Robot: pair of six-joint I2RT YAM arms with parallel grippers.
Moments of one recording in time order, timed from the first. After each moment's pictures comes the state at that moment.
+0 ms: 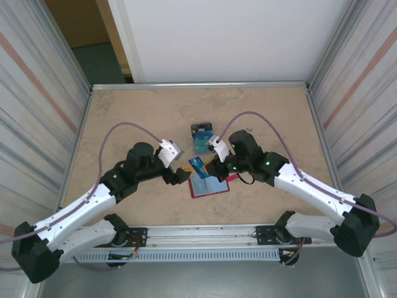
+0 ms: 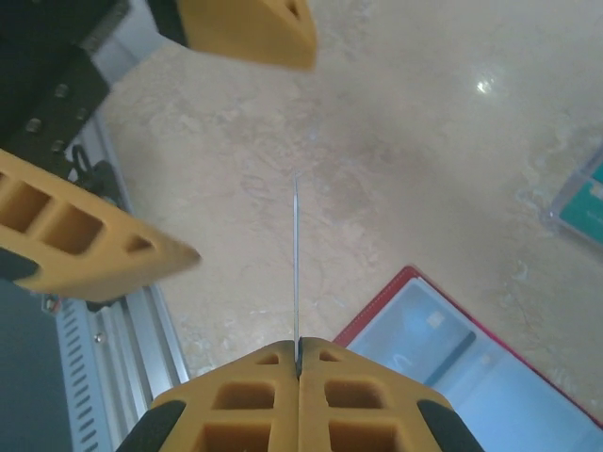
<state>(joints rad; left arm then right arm) -0.73 0.93 0.68 -0.22 0.29 0.12 0.80 1.14 0.90 -0.41 -0.40 0.11</state>
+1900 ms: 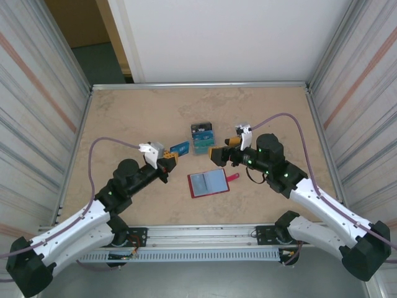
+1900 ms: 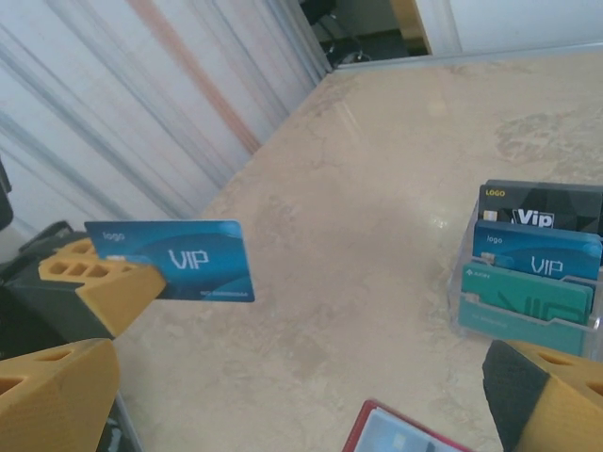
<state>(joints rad) -0.73 0.71 0.40 0.20 0.06 -0.24 0.66 0.91 0.70 -0.04 -0.26 0.49</state>
